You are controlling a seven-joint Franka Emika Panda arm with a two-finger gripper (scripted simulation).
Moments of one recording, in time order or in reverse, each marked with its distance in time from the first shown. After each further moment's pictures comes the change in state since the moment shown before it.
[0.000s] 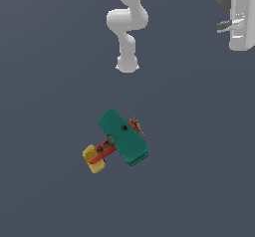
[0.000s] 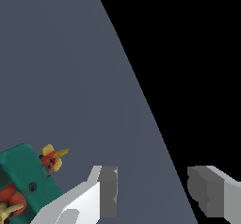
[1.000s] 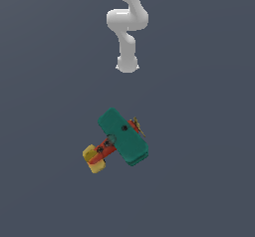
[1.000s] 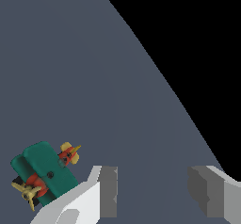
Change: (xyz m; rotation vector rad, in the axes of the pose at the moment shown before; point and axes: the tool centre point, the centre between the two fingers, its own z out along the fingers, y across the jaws) arm -0.025 0.098 -0.013 0.221 -0.015 0.147
